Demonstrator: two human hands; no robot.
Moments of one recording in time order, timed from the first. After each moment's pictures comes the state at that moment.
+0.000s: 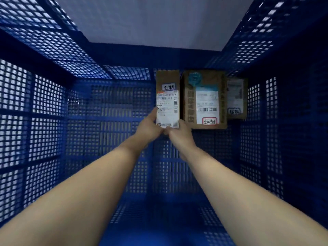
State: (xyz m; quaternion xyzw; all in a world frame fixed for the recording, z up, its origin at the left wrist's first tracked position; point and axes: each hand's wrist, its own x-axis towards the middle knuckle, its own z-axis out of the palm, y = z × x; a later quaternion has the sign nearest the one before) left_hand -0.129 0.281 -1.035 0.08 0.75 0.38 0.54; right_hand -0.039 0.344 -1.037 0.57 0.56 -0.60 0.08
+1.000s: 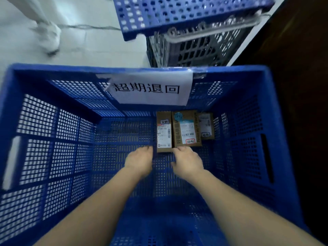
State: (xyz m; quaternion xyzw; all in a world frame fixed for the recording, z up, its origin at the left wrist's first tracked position) left_hand -0.110 0.241 -0.801 0.43 0.82 -0.11 0.37; right_hand 0.015 0.353 -0.786 0.31 0.88 -0.25 0.27
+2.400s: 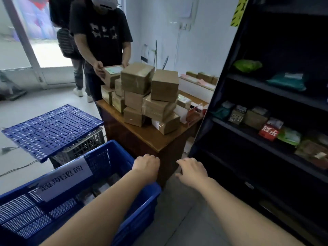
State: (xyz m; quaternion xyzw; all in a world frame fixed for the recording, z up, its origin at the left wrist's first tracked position) left_hand 0.238 0.170 -0.312 0.81 0.57 -0.08 0.05; right_hand 0.408 0.157 -0.315 0.64 0.76 -0.08 0.06
